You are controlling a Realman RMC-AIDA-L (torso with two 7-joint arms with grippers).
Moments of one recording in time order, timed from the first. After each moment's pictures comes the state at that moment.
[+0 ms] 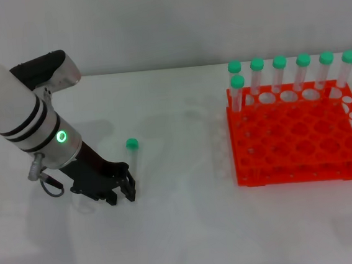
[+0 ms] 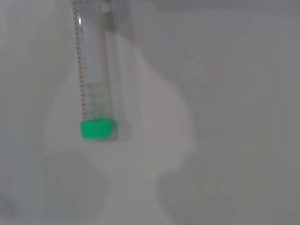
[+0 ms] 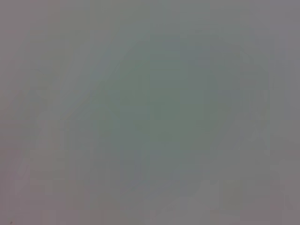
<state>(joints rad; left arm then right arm) -0.99 -2.04 0.90 0.56 2.80 1.40 -2.95 0.38 2.01 -0.67 -0.09 -0.71 -1.49 0.07</state>
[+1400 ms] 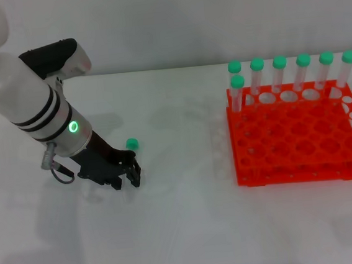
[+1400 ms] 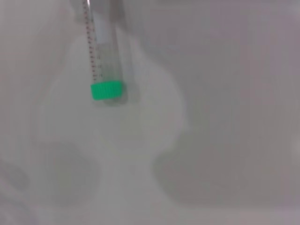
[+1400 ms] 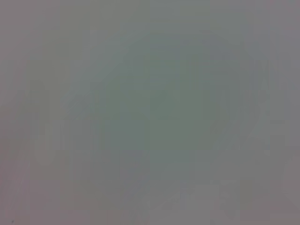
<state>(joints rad) -1.03 -2.05 0.90 0.54 2.83 1.32 -2.95 0.38 2.01 -0.67 -0.09 -0.71 -1.49 0.06</state>
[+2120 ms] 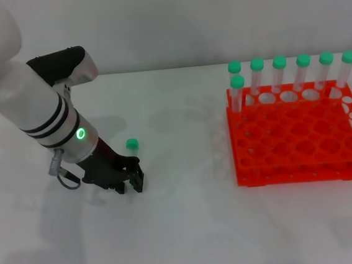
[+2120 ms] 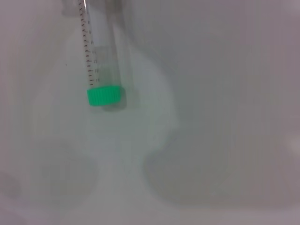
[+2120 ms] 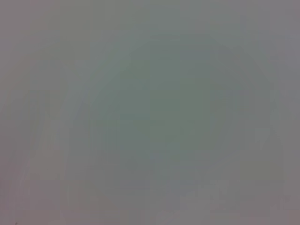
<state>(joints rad) -1.04 -2.06 0.93 0.50 2.83 1.28 -2.96 0.38 2.01 -0.67 -0.09 -0.72 -1.50 0.06</state>
